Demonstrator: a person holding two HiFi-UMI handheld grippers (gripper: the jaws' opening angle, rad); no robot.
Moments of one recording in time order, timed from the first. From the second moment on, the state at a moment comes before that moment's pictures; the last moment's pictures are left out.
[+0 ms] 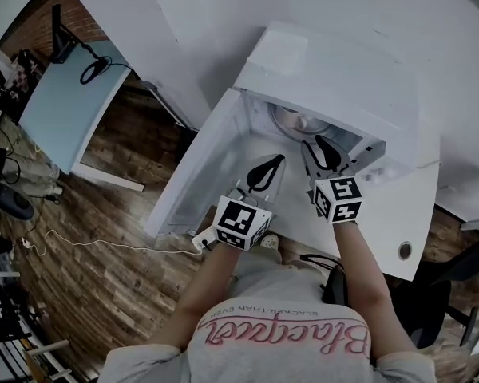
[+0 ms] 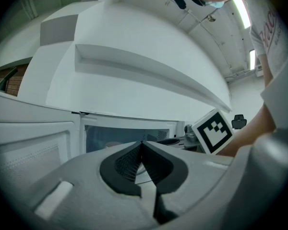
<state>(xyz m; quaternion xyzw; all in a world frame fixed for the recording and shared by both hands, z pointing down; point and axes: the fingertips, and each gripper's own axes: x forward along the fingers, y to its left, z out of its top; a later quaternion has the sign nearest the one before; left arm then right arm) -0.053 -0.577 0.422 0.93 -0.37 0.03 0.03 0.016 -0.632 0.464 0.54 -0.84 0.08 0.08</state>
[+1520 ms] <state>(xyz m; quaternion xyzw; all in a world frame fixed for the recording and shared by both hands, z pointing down) -0.065 -0.631 0.444 0.92 -0.39 0.04 0.04 0.010 -0.723 0.510 0.55 -0.83 0.07 0.11</state>
